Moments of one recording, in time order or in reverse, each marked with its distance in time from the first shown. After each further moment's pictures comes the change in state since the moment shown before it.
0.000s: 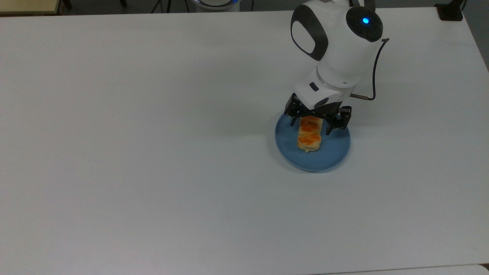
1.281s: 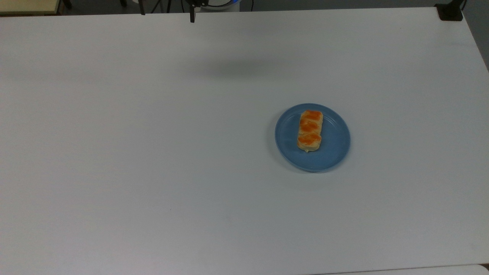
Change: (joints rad) arm -0.272 -0.563 -0.249 -0.075 0.234 -0.456 -0.789
